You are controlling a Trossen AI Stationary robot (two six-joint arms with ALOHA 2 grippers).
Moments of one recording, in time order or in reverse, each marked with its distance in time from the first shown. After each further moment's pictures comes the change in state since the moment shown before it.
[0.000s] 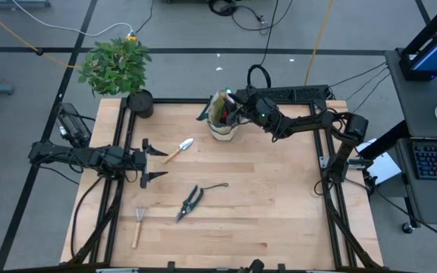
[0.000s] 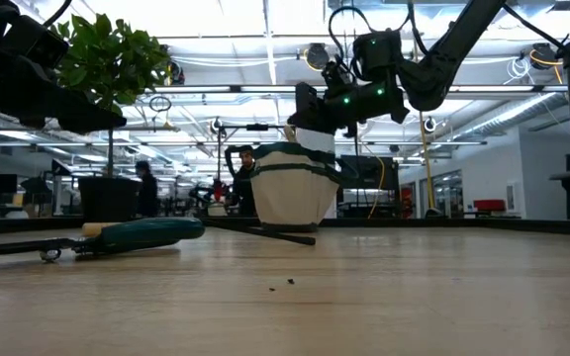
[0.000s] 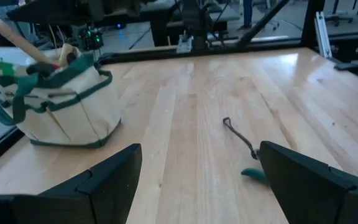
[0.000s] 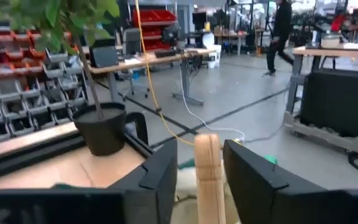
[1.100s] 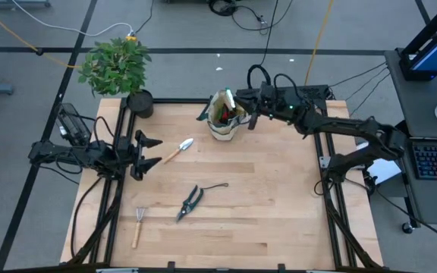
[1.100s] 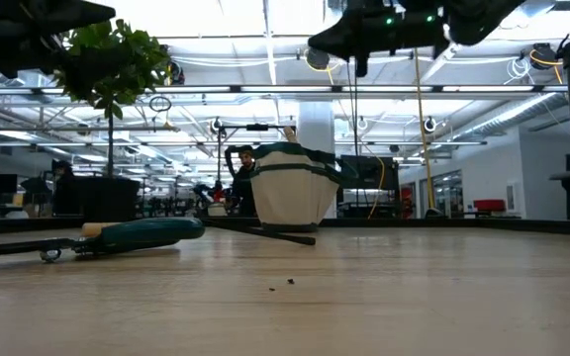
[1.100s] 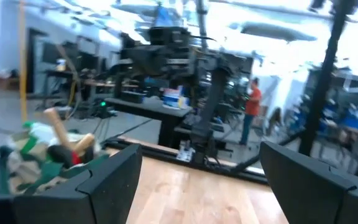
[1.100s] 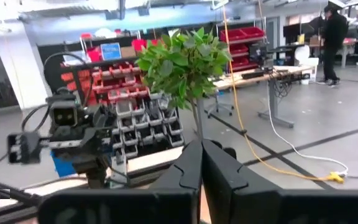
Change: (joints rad) left arm 0.000 0.000 0.000 0.456 -0.086 -0.193; right arm -0.002 -0.434 0.000 -0.346 -0.378 0.086
